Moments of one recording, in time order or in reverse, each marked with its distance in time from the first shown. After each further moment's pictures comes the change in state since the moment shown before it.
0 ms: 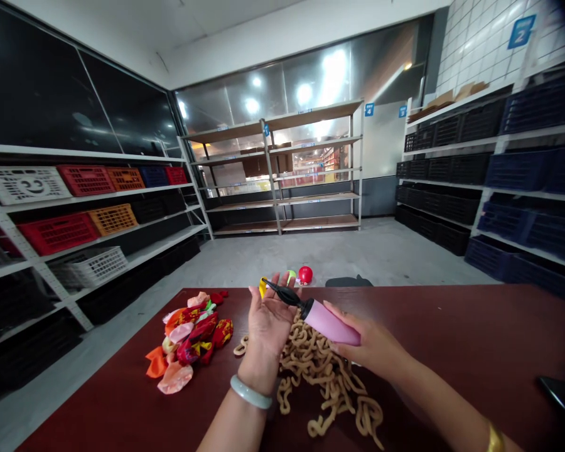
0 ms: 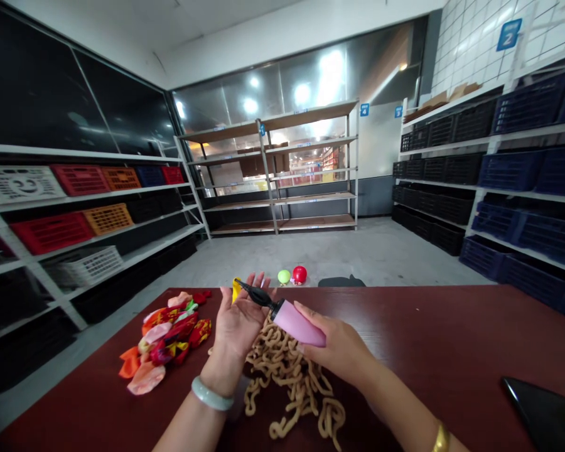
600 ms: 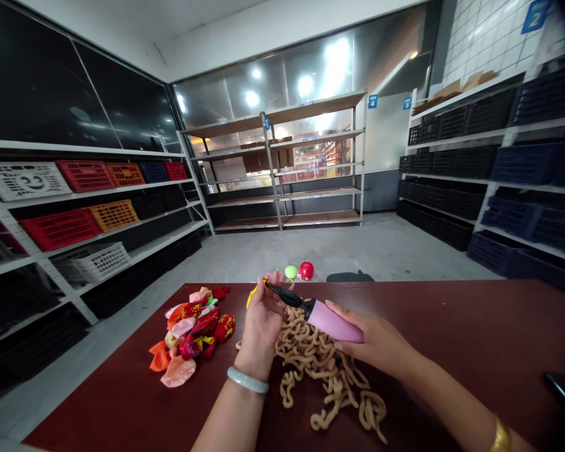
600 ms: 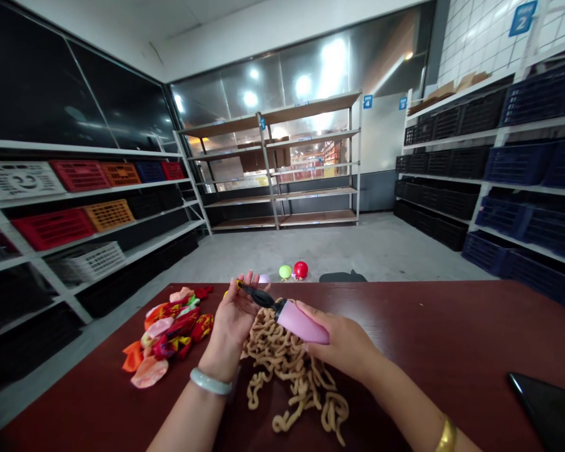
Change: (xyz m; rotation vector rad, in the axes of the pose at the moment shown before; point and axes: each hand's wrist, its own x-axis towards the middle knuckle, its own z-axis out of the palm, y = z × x) left_hand 0.014 0.012 -0.014 0.048 0.177 0.121; right_hand -0.001 0.004 0.000 -0.111 -0.032 0.013
